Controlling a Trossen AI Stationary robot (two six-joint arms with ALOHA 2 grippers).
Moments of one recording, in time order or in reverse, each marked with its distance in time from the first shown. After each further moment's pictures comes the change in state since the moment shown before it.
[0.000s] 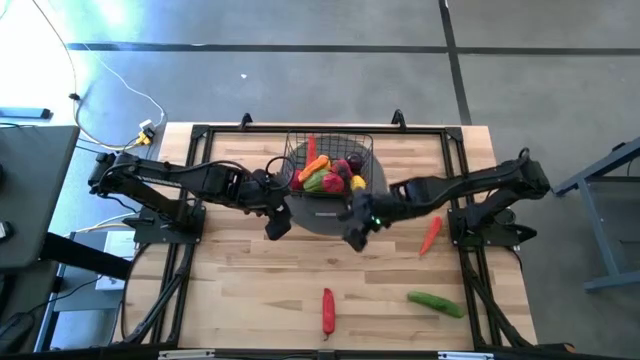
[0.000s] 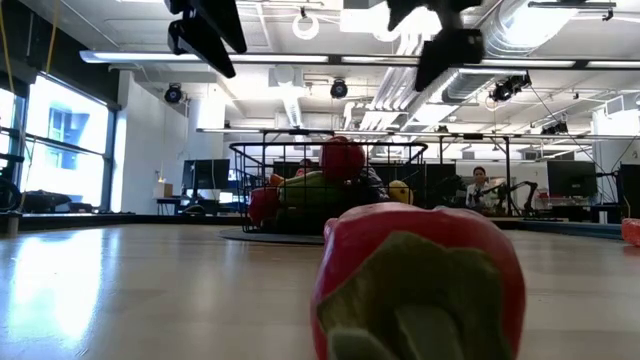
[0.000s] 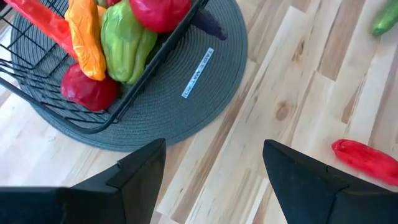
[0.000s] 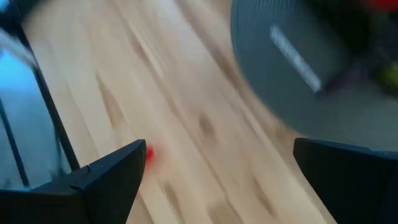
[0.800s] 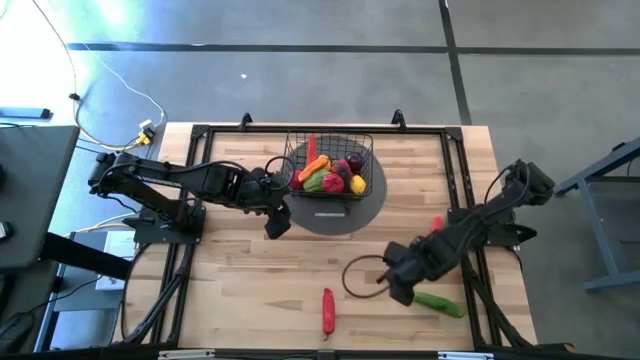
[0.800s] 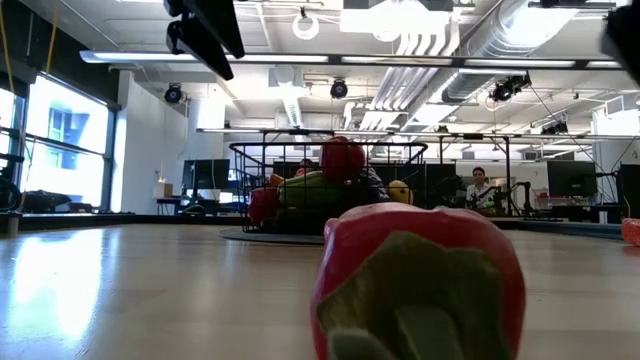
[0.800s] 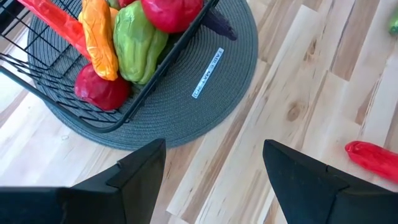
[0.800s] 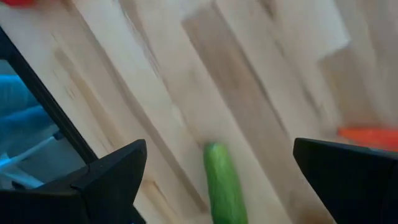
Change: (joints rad) left arm 0.000 0.000 0.000 -0.017 -0.033 0.005; right arm 0.425 0.001 -0.110 -0.292 -0.076 0.322
